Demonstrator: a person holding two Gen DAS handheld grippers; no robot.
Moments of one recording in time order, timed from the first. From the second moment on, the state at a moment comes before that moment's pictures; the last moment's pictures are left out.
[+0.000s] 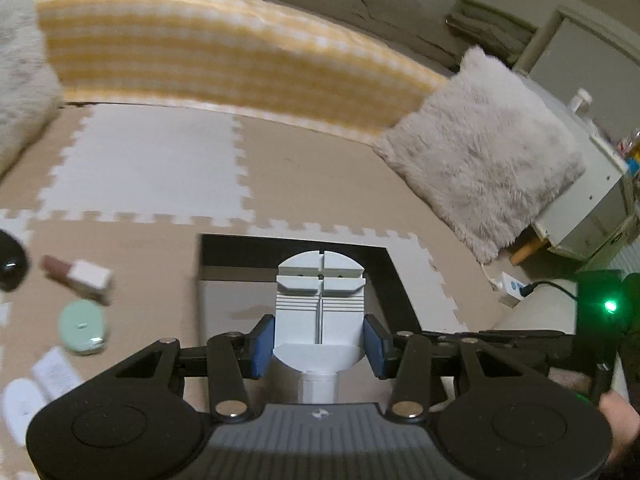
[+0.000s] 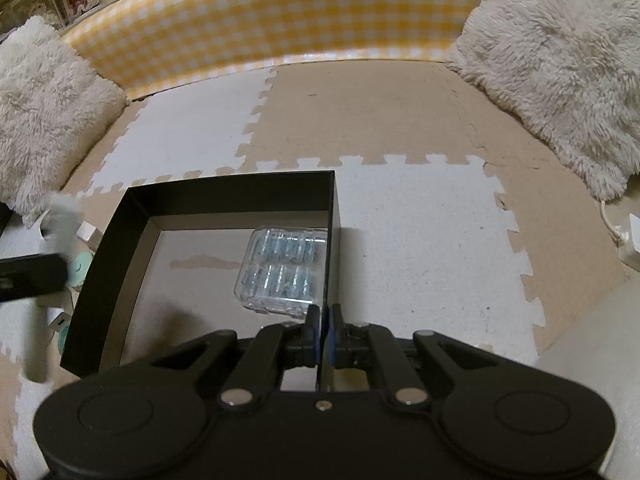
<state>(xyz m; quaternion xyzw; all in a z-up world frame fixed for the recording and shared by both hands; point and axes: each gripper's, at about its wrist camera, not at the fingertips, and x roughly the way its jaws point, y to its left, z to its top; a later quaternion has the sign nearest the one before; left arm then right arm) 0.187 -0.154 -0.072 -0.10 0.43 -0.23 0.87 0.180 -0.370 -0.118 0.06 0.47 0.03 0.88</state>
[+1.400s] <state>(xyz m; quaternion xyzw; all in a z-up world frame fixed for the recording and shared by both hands) 0.254 -0.208 -0.159 -0.12 0.51 -0.12 0.84 0.184 -0.363 -0.123 0.04 0.48 0.03 0.87</state>
